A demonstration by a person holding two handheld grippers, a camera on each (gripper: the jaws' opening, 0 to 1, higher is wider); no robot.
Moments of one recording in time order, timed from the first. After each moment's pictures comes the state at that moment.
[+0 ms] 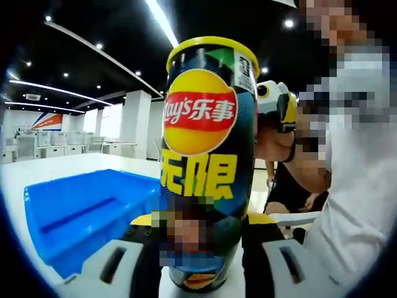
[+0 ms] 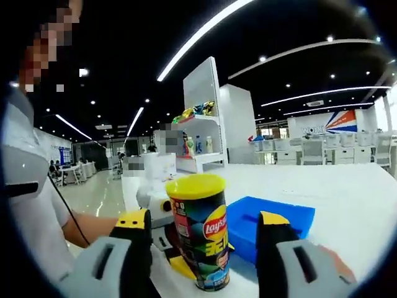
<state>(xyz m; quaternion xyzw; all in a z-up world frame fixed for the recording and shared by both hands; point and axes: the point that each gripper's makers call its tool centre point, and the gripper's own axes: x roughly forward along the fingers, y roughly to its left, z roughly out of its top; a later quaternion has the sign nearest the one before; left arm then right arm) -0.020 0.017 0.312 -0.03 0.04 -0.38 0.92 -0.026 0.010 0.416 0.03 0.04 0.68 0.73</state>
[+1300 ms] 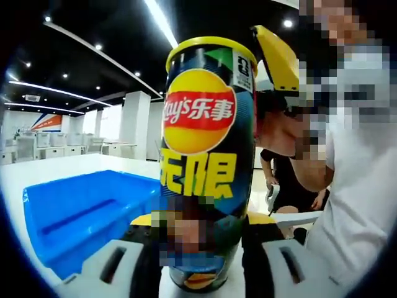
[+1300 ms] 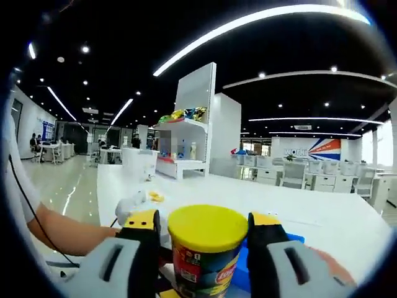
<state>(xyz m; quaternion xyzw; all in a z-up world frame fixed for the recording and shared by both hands) -0.018 0.015 0.311 -0.02 0.04 -0.38 0.92 -0.032 0.054 0.439 -0.03 -0.04 0.62 0.78</state>
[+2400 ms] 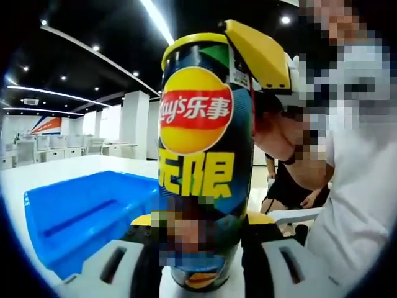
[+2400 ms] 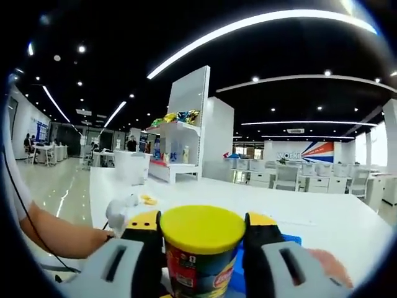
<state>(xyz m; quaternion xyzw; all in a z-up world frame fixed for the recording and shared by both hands) -0.019 0.016 0.311 -0.01 0.04 -0.38 0.92 -0.026 0.056 0.438 -0.02 -0.04 0.60 0.80</state>
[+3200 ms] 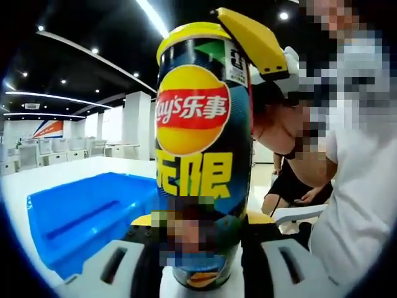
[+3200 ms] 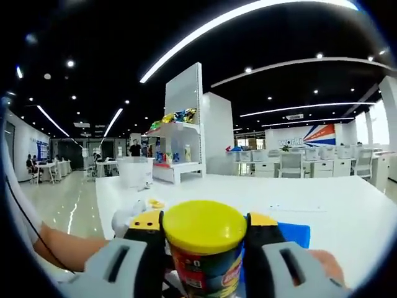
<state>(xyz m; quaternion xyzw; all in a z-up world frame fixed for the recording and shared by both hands) -0.018 0.016 0.310 0.00 0.04 -0.37 0.93 -0.028 0.056 0.439 0.02 0.00 0.61 0.79</state>
